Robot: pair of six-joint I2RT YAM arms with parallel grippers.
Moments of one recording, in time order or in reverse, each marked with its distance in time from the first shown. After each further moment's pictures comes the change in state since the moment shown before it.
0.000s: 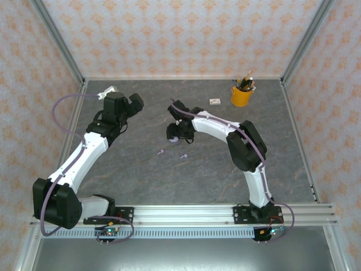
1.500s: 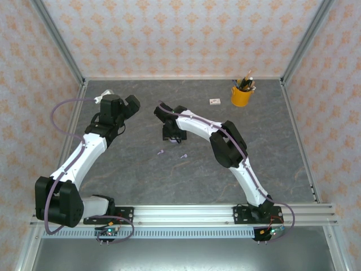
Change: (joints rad) left arm 0.067 0.010 -0.064 0.062 0.077 -0.053; right arm 0.068 0.256 0.324 -0.245 0.164 0.096
